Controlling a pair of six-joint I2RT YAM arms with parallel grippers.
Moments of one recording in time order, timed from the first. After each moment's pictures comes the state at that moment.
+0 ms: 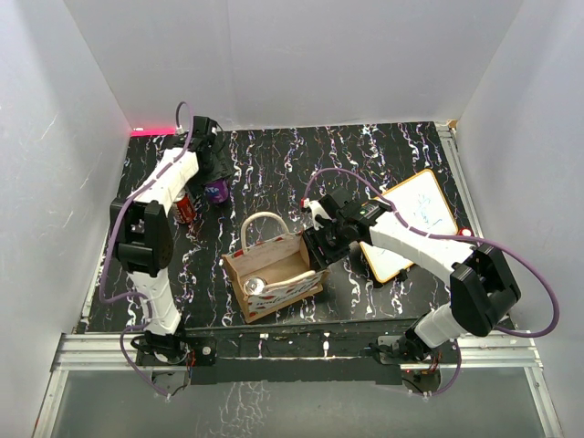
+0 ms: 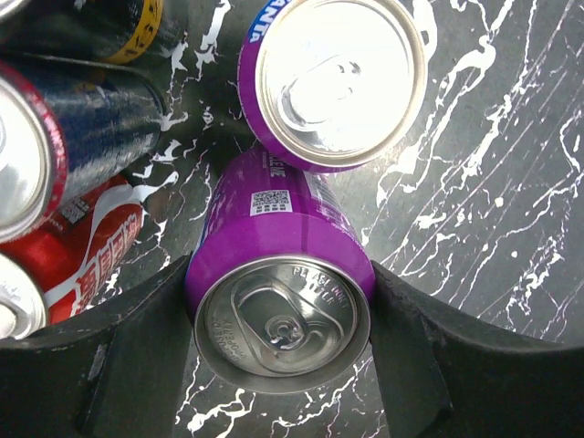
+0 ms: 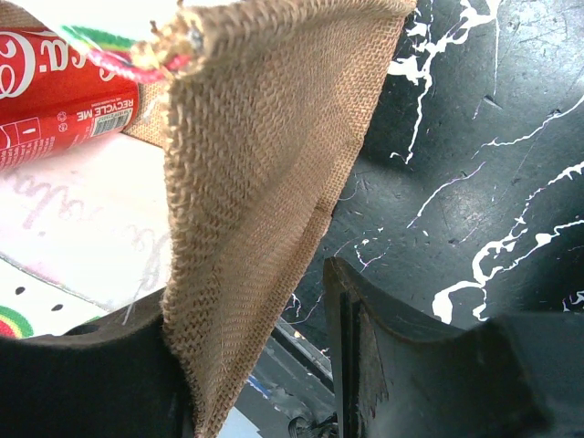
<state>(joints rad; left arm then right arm) -0.19 1.91 1.64 -0.79 -0.22 -0.57 0.67 1.48 1.06 -0.71 -0.36 0.15</state>
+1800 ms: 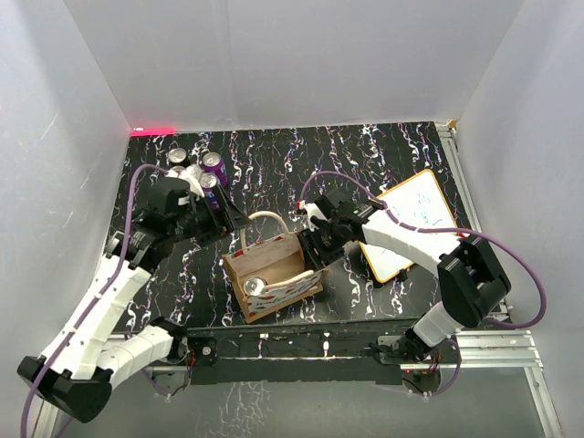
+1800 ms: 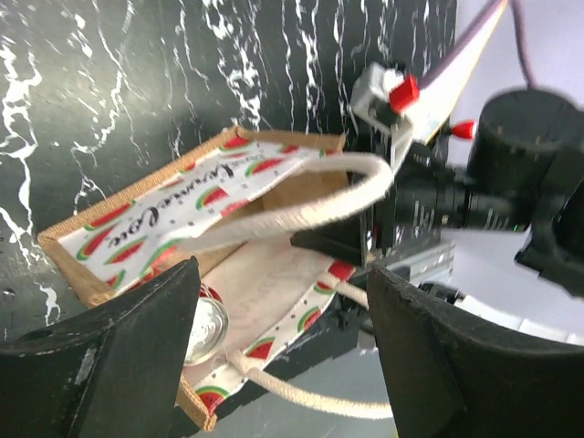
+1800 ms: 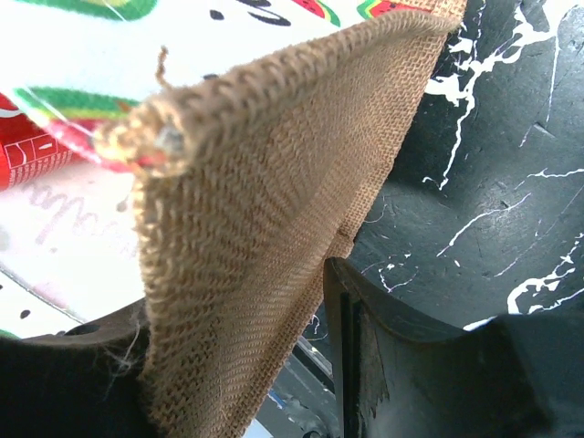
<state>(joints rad) -0.40 0.96 1.09 -0.79 0.23 -0.79 0.67 1.55 1.06 -0.67 -0.44 0.17</state>
